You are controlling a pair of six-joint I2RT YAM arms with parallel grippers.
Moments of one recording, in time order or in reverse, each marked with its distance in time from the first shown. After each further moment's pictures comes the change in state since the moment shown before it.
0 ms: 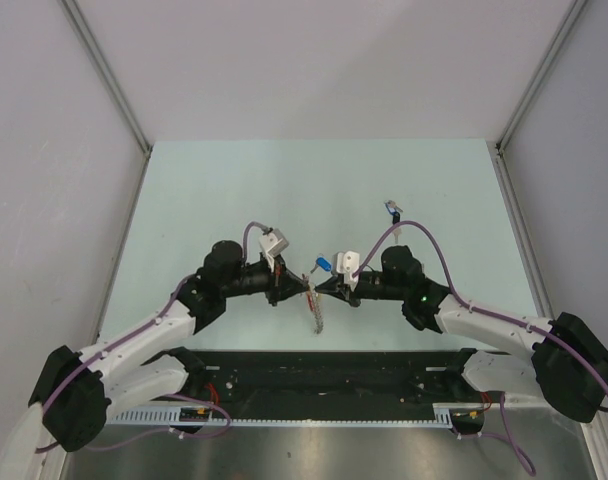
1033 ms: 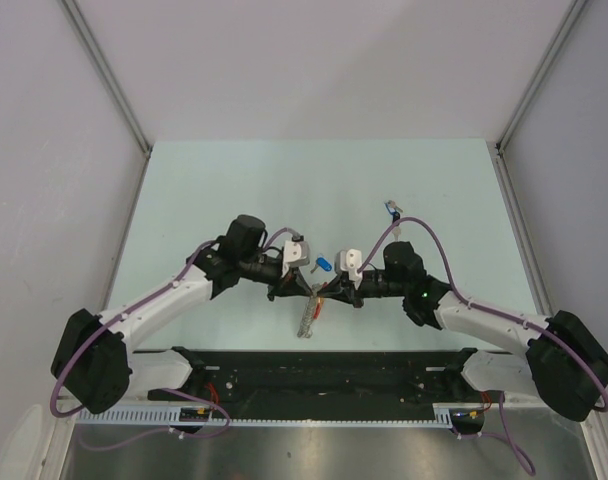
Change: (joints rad) left arm 0.024 0.234 0.272 -0.425 0.304 0.697; right arm -0.057 0.027 0.001 0.011 -0.164 0.035
